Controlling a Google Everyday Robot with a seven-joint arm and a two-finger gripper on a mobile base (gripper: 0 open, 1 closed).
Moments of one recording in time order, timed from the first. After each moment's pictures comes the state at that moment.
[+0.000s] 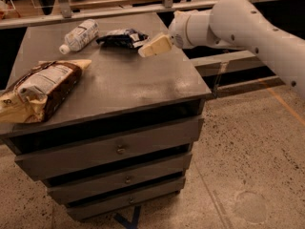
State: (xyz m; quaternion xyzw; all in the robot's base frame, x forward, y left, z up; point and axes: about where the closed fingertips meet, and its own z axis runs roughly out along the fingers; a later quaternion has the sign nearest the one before) arm 0.735 -0.039 0.931 -0.42 0.72 0.11 0.55
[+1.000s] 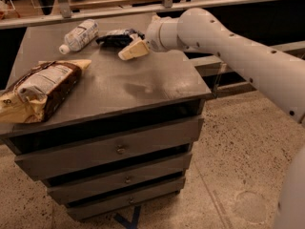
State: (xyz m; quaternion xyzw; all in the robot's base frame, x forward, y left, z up) arm 0.769 0.029 0.902 -0.43 0.70 0.12 0.55
